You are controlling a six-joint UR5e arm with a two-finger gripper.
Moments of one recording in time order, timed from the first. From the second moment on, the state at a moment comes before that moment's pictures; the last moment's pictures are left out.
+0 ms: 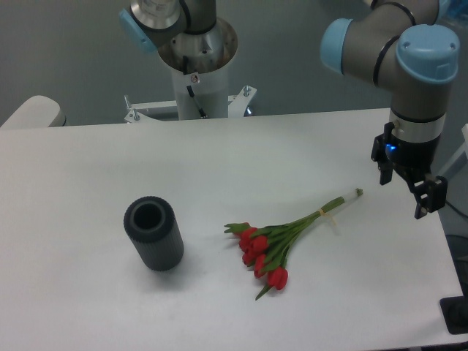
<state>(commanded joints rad) 2.76 -1.98 -1.36 -1.06 1.50 1.88</state>
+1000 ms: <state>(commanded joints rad) 2.73 -1.95 -1.54 -0.90 1.52 1.59</state>
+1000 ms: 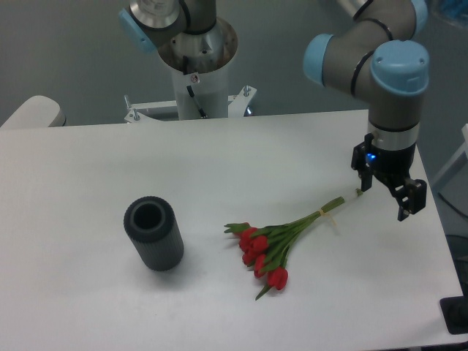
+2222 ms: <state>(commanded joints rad) 2.64 -2.05 -1.69 -0.92 1.53 1.34</state>
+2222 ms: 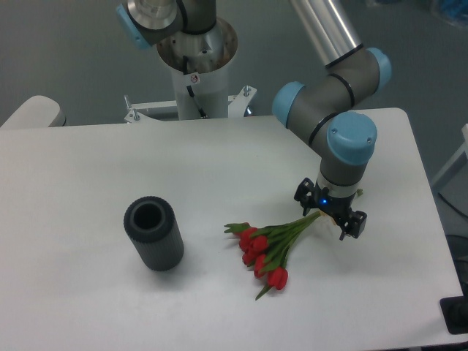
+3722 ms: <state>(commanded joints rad) 2.60 -2.09 -1.75 -0.83 1.53 1.34</state>
